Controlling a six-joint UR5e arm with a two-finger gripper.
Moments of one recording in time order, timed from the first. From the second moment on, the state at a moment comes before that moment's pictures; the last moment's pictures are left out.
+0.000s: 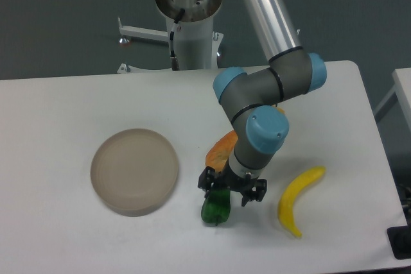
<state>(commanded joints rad) 2.22 -2.28 -1.23 -1.14 1.31 0.51</state>
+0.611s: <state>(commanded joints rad) 2.21 -2.27 -1.23 -1.13 1.32 0.52</state>
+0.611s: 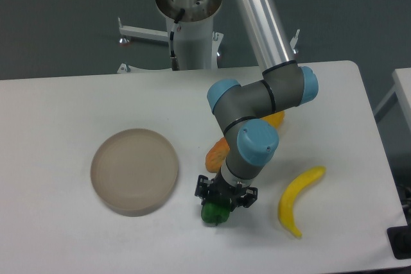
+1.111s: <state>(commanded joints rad) 2.33 -2.10 -1.27 -1.14 1.32 0.65</state>
